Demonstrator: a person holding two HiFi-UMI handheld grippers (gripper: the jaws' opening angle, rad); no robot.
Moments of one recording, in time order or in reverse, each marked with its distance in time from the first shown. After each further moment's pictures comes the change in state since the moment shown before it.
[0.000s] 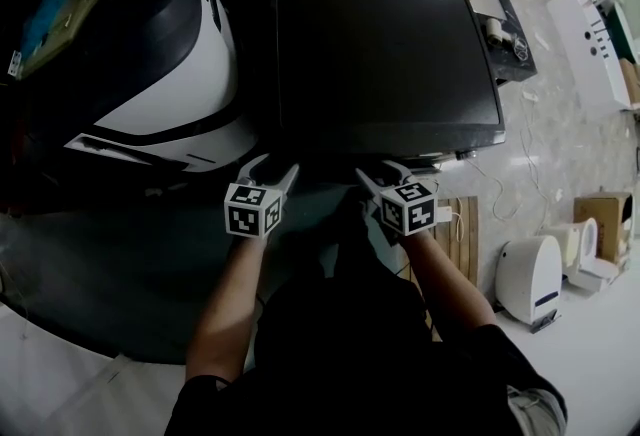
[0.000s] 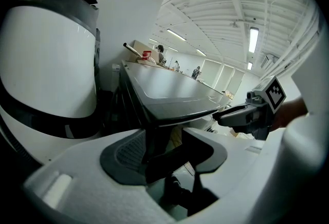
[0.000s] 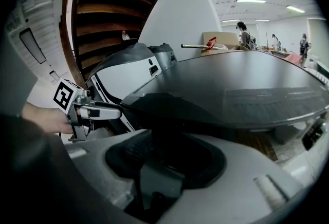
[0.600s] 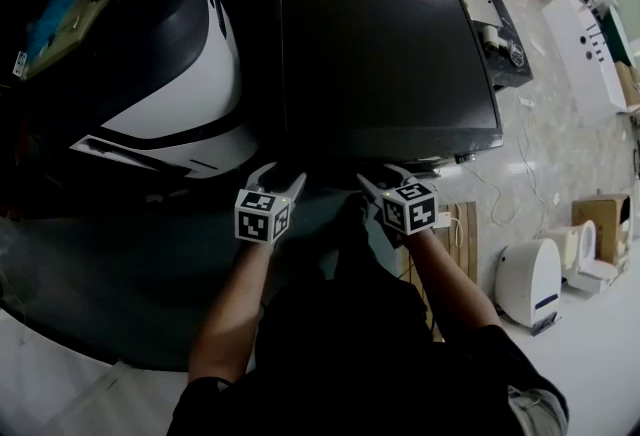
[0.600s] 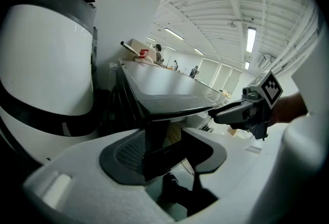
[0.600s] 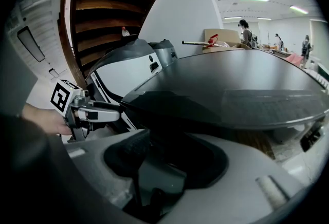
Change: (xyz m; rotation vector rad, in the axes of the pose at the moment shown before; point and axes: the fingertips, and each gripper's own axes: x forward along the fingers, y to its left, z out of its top) left arm -0.004 -0.009 -0.008 0.006 0.012 -0.028; right arm 0.001 0.006 -0.003 -0.022 0.049 -0.003
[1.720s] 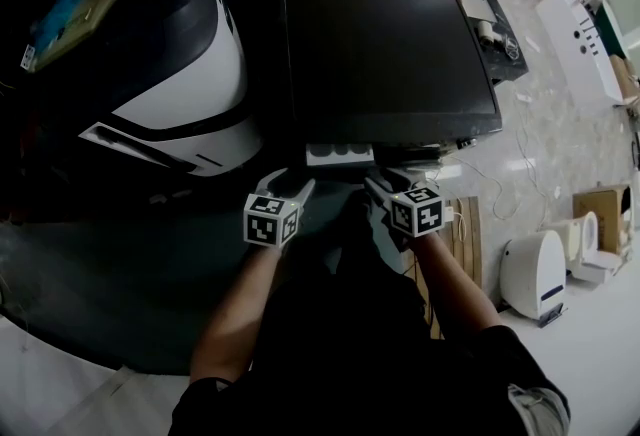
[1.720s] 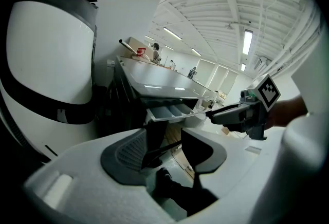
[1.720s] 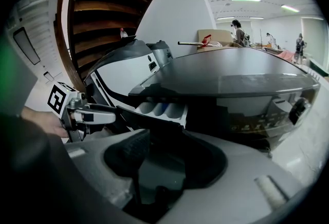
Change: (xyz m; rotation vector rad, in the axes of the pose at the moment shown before) left arm -0.032 -0.023 -0.032 -0.010 0.011 -0.046; right arm -0.027 0.025 -0.033 0.056 -0.022 -0.047
